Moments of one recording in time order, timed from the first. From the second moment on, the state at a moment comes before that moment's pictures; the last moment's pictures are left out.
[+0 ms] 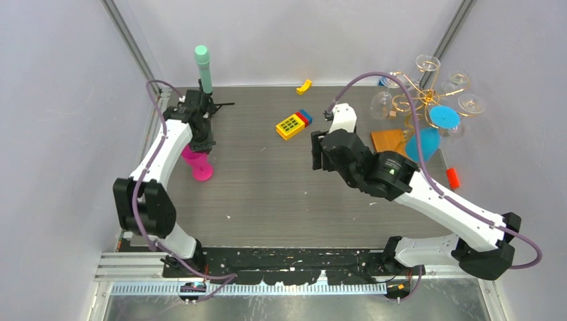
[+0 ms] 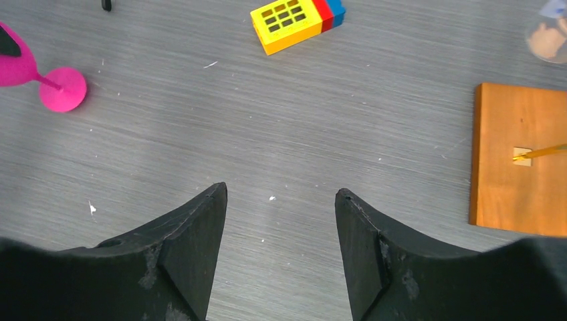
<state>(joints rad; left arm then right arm) -0.15 1.54 1.42 -0.99 -0.17 -0.36 1.01 1.20 1.38 -0.80 0.63 0.47</state>
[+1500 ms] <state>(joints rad) -0.10 1.09 1.33 -0.87 0.29 -0.29 0.77 1.42 1.90 -1.03 1.04 0.09</state>
